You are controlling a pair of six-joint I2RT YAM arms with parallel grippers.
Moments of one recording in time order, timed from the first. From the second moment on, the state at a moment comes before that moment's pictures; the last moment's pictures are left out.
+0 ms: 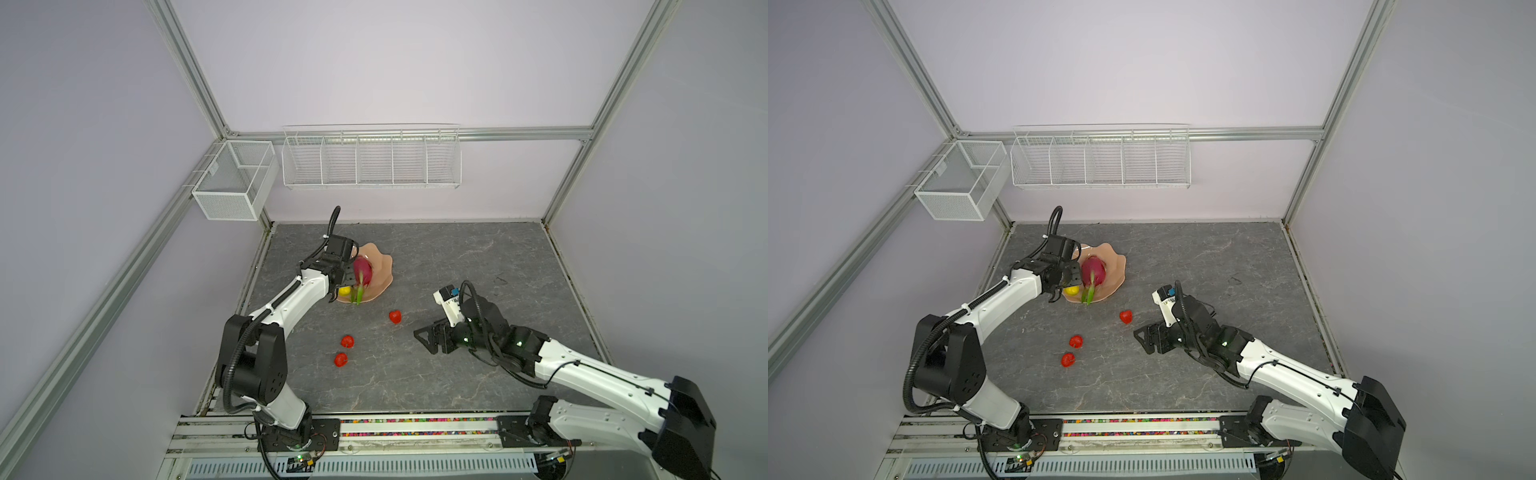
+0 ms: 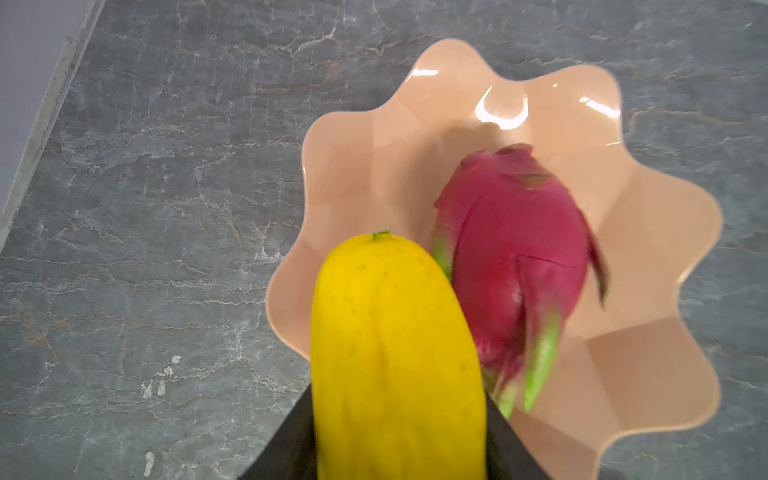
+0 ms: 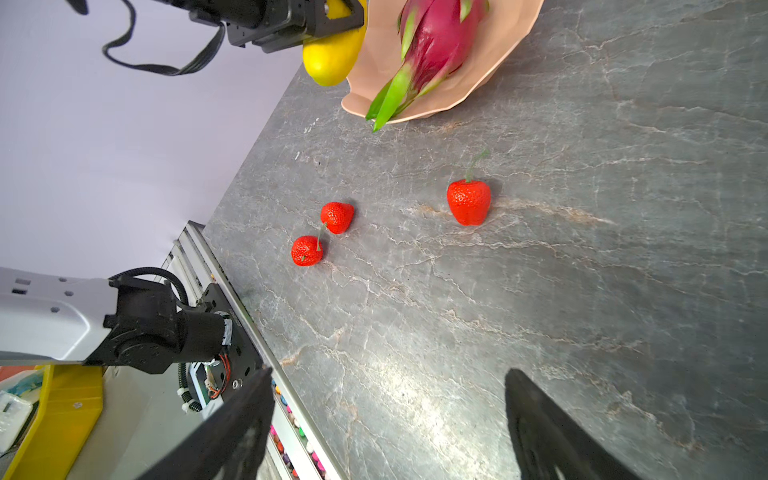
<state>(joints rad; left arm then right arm) -0.34 1.65 1.21 -0.57 -0.26 -0.43 0.91 1.09 0.71 -0.22 -0.14 0.55</state>
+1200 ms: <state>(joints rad) -0.29 1.85 1.37 -0.58 -0.26 -0.35 0.91 1.06 0.73 -0.24 -0.08 0.53</state>
